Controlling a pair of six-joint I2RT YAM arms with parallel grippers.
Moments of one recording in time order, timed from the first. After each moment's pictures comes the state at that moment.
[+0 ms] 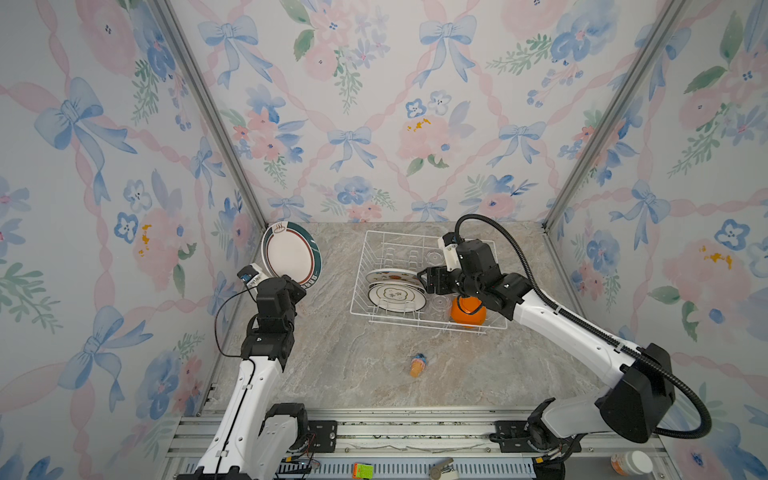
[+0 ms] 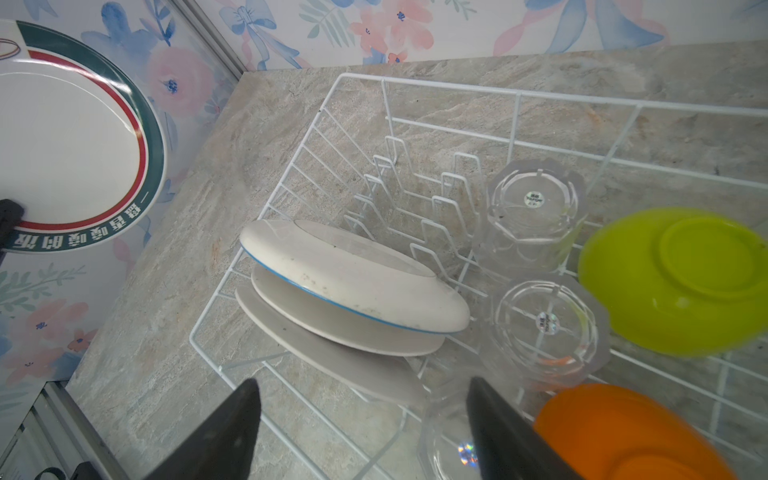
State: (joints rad) left arm 0.03 0.89 0.64 -0.13 -0.25 -0.69; right arm 0.64 1.43 1.22 -0.43 -0.04 0.40
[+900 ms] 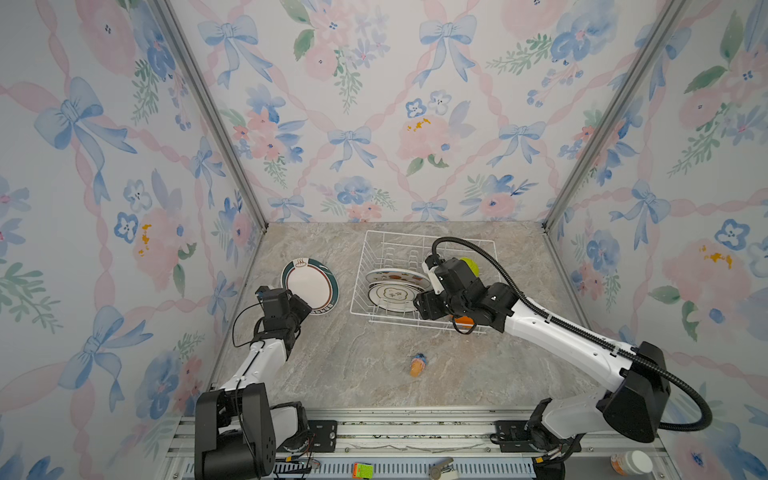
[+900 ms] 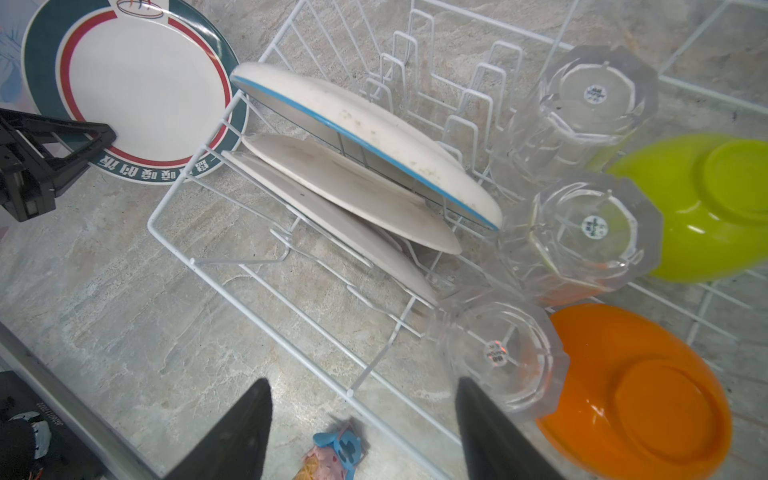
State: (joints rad) left arm 0.17 1.20 0.47 0.06 0.09 -0.76; right arm 0.82 1.44 1.22 -0.61 0.10 0.36
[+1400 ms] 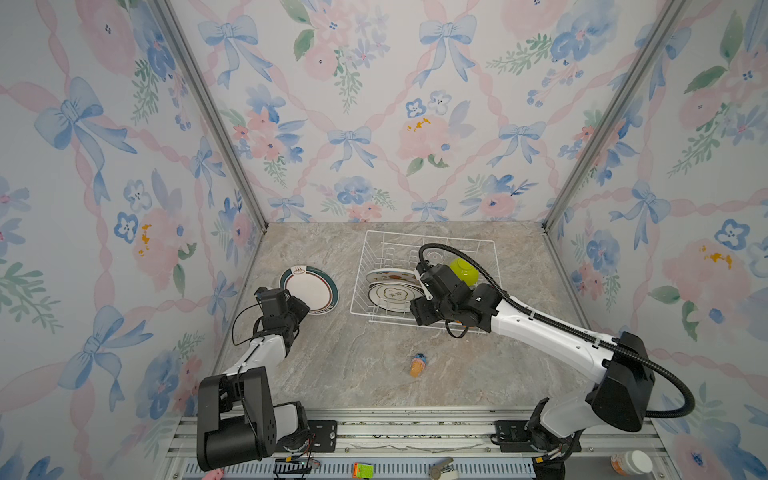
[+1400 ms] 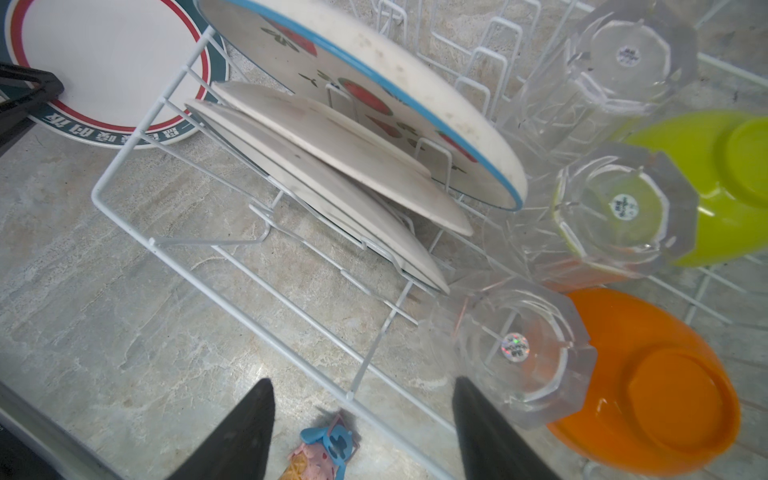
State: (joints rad) left arm 0.19 1.27 0.47 0.12 0.11 -0.75; right arm 0.88 1.52 1.26 -0.67 0.18 0.37
